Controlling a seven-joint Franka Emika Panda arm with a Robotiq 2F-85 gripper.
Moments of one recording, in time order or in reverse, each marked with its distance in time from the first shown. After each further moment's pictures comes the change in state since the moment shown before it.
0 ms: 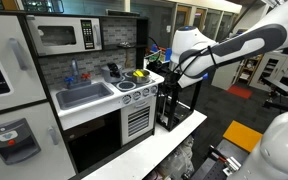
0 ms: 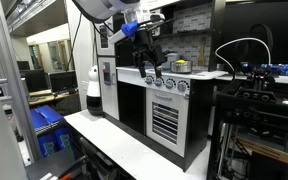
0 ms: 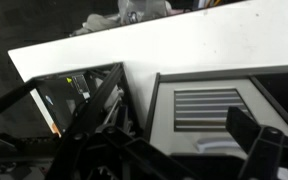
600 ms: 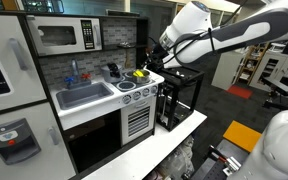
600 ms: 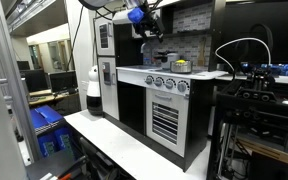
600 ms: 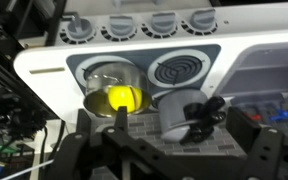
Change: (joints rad) arm 0.091 0.007 -0.006 0.103 0.125 0.465 -0.056
